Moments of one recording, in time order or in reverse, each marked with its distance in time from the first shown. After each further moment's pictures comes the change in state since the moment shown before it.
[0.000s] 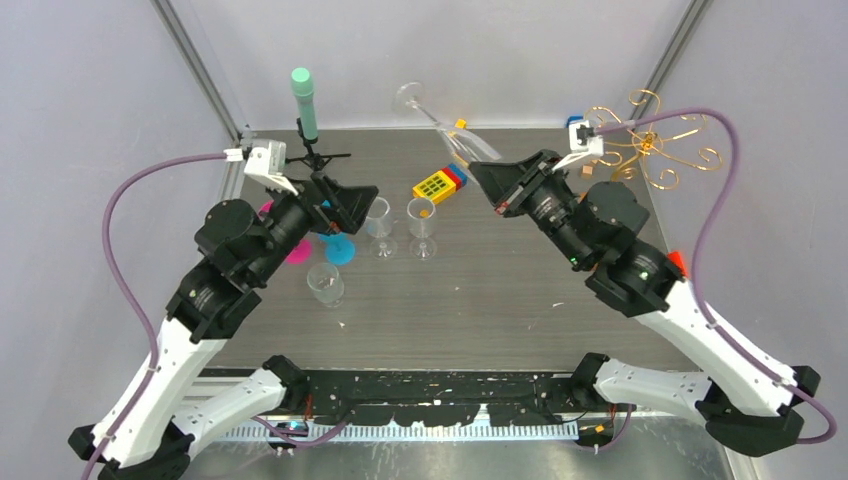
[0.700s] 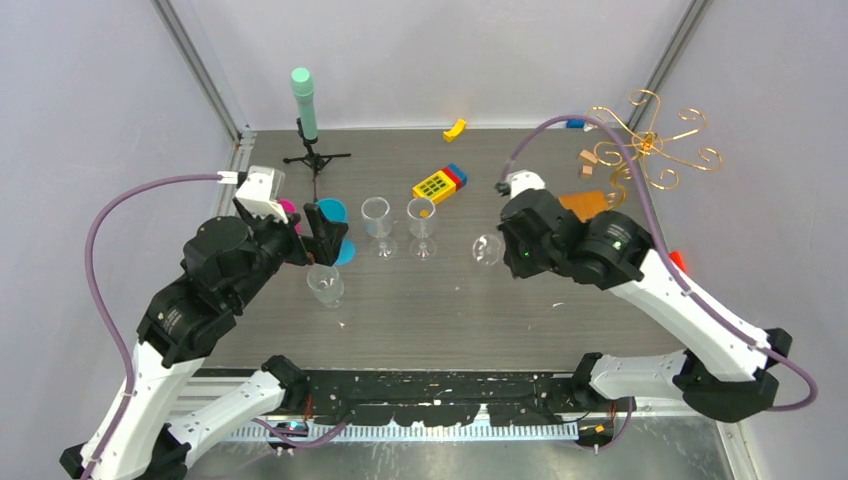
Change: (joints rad) left arm 0.000 -0.076 0.061 -0.435 -0.118 0.209; right arm 0.051 0.185 0.304 -1.191 0.141 -0.245
